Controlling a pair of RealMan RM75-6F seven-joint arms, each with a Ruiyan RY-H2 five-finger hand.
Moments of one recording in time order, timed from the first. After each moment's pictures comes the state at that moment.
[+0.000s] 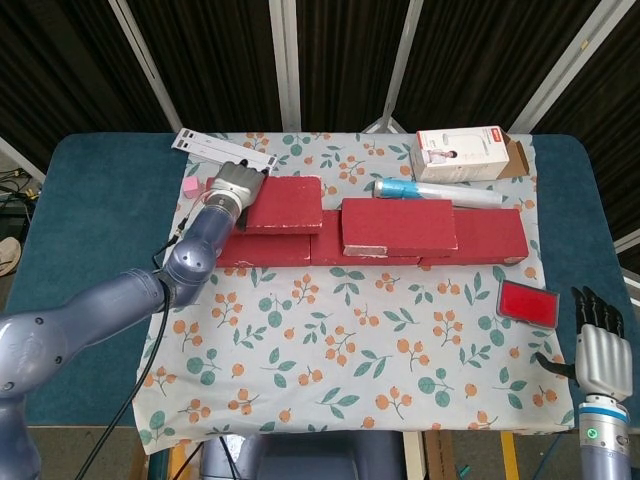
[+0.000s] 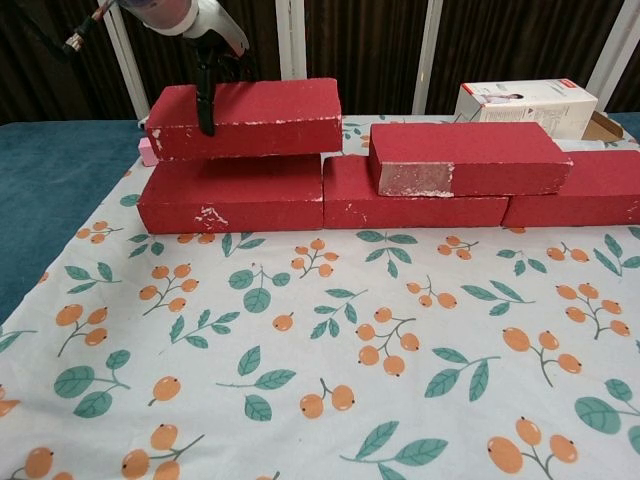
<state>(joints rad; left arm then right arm) -1.56 -1.44 -0.08 -1.04 -0.55 0.46 1.40 0.11 -1.19 0.15 -1.80 -1.09 1.44 -0.25</state>
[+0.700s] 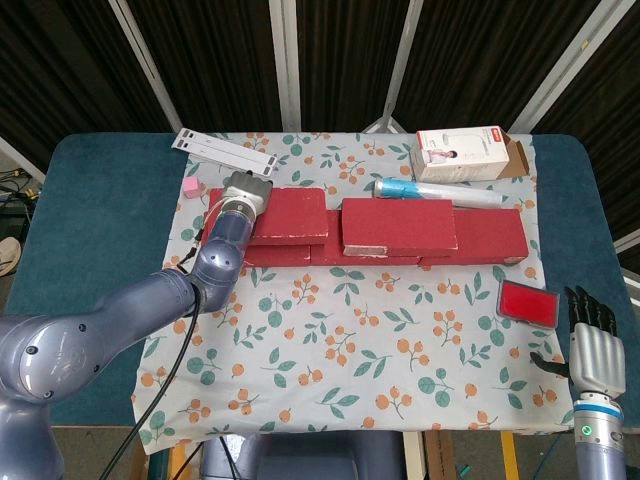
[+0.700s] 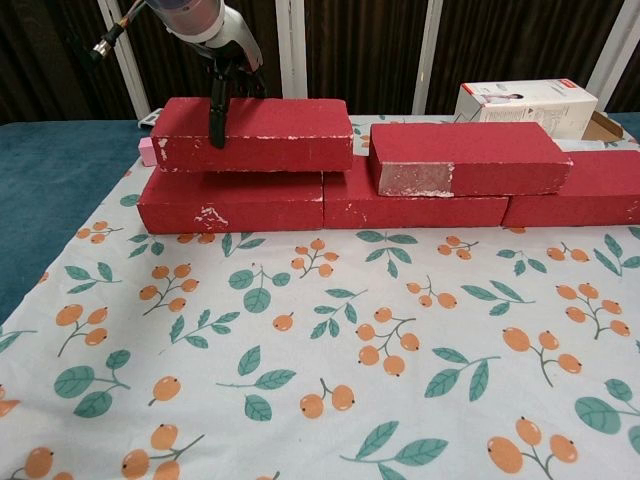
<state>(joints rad) -1.71 -1.46 0.01 -1.04 -0.89 0.55 1.59 0.11 -1.20 0.15 -1.79 -1.09 1.42 -0.25</state>
